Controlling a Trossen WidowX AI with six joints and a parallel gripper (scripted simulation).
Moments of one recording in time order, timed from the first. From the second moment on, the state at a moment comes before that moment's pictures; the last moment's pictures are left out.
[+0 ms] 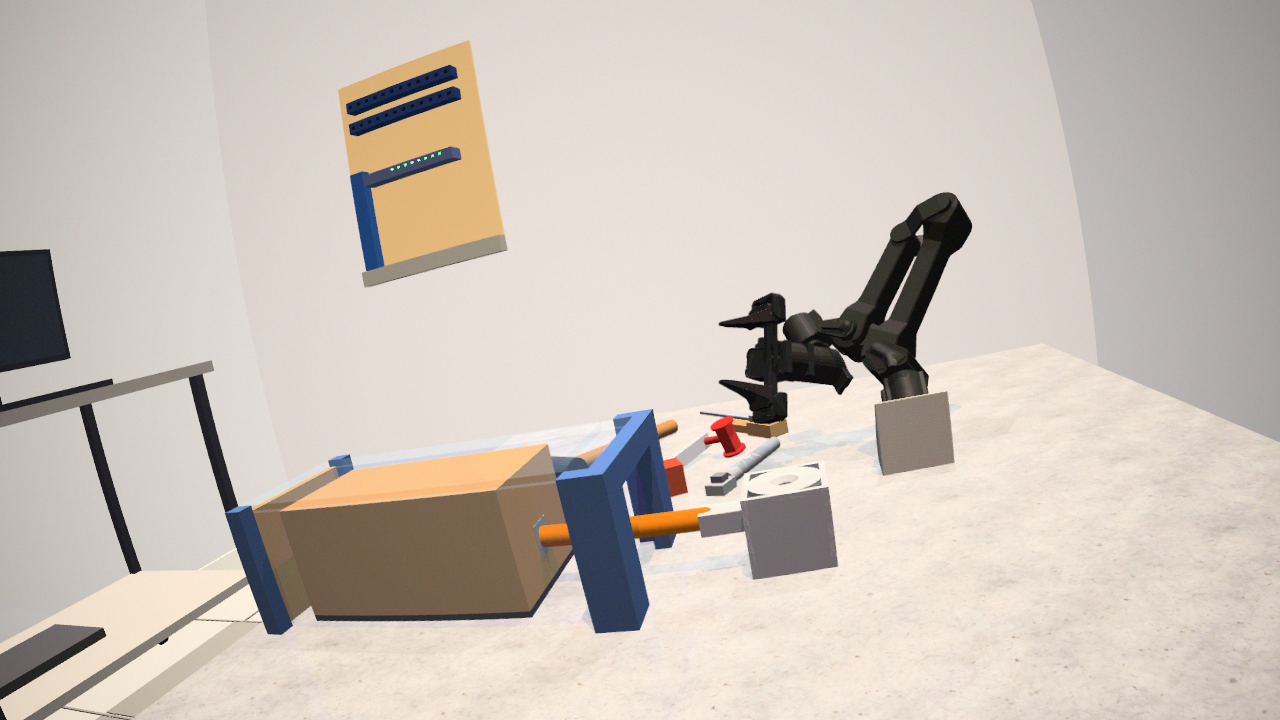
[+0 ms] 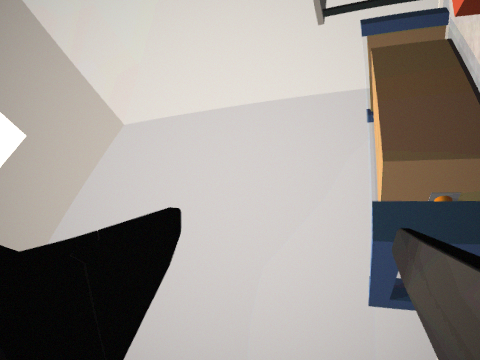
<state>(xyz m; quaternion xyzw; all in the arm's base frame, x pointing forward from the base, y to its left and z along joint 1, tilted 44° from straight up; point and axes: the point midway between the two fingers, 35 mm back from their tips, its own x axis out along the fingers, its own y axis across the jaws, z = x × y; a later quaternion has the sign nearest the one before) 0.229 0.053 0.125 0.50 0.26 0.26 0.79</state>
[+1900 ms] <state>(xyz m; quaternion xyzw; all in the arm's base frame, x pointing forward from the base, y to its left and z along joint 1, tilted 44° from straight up) 0.366 -0.089 0.143 -0.59 0.68 0.12 0.42</state>
